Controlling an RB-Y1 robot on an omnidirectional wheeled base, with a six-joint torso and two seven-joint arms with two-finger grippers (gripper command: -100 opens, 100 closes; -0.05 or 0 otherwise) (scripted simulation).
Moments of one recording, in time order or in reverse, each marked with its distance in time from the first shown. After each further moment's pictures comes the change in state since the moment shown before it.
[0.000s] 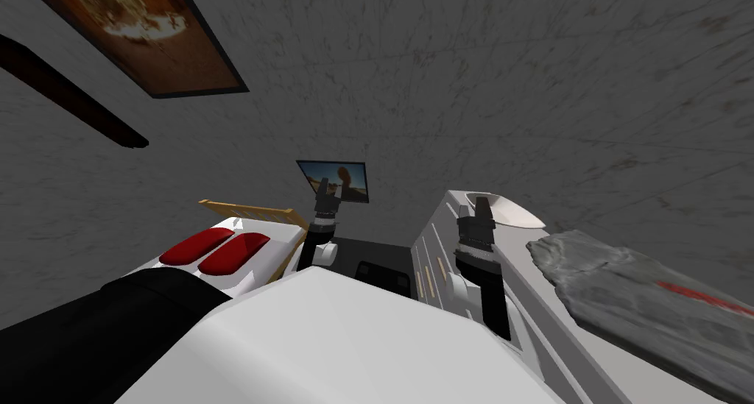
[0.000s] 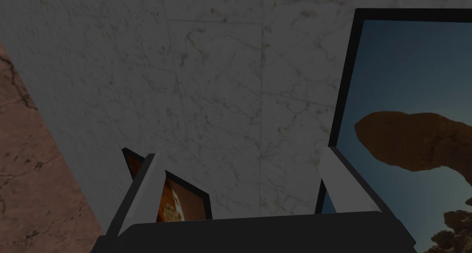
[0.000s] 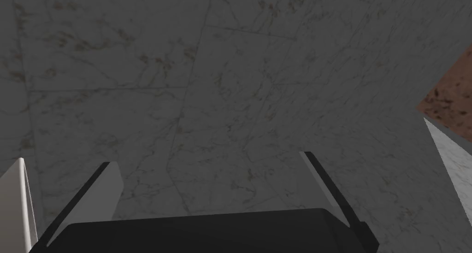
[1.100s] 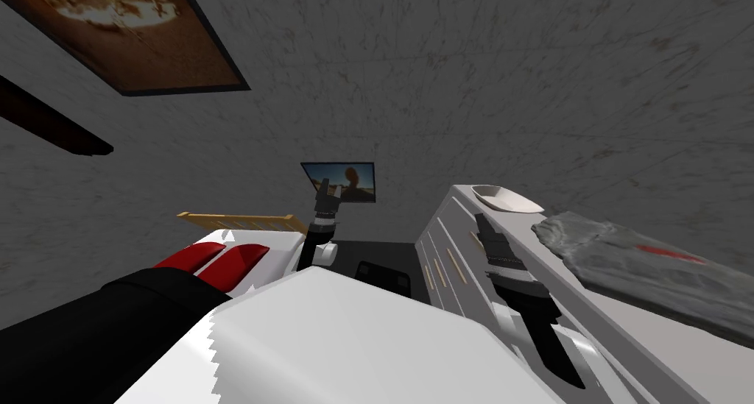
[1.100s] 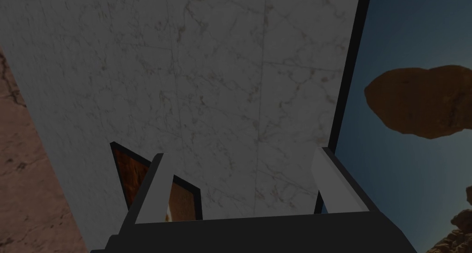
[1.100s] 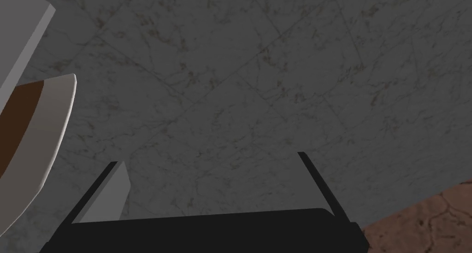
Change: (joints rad) left arm 0.000 0.000 0.000 0.000 0.000 0.000 0.000; right arm 0.083 -0.303 -0.207 0.114 0.170 -0.048 0.048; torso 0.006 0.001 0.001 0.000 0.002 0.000
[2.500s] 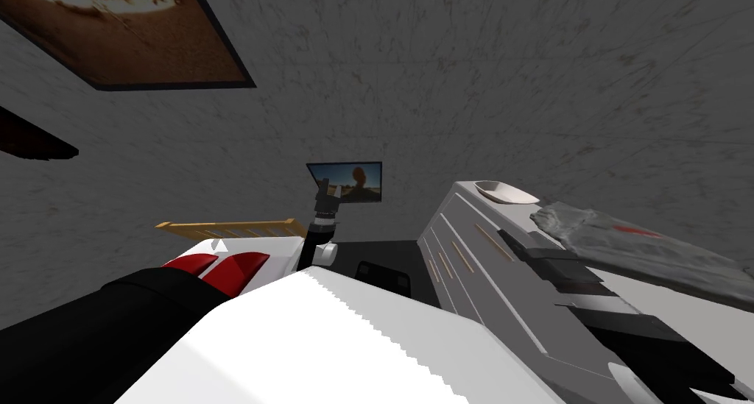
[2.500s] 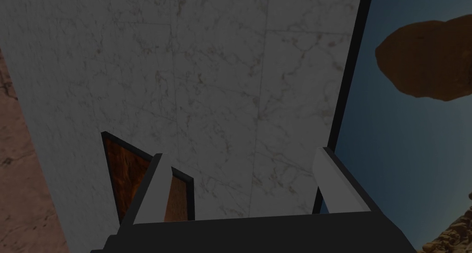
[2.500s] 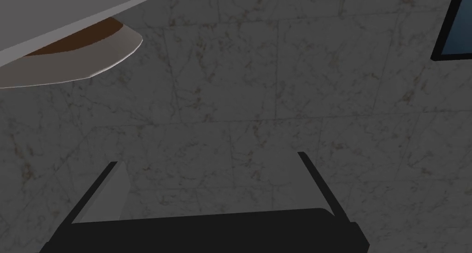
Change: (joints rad) left arm 0.000 0.000 0.000 0.000 0.000 0.000 0.000; right arm 0.125 -0.348 -0.255 0.140 0.191 -0.052 0.078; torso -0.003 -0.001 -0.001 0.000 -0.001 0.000
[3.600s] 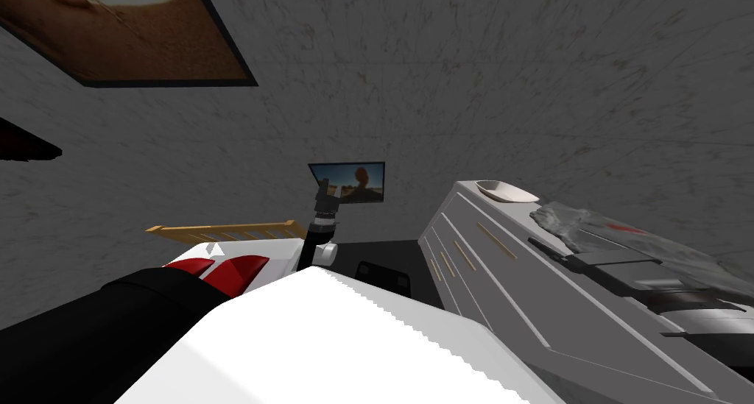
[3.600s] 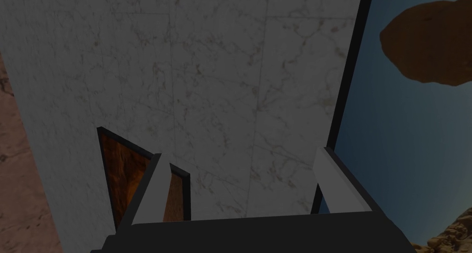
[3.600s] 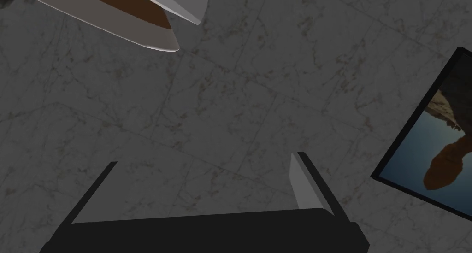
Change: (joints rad) left arm 0.000 0.000 0.000 0.000 0.000 0.000 0.000; right arm 0.121 -0.295 -0.189 0.115 0.143 -0.039 0.091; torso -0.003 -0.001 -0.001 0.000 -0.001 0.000
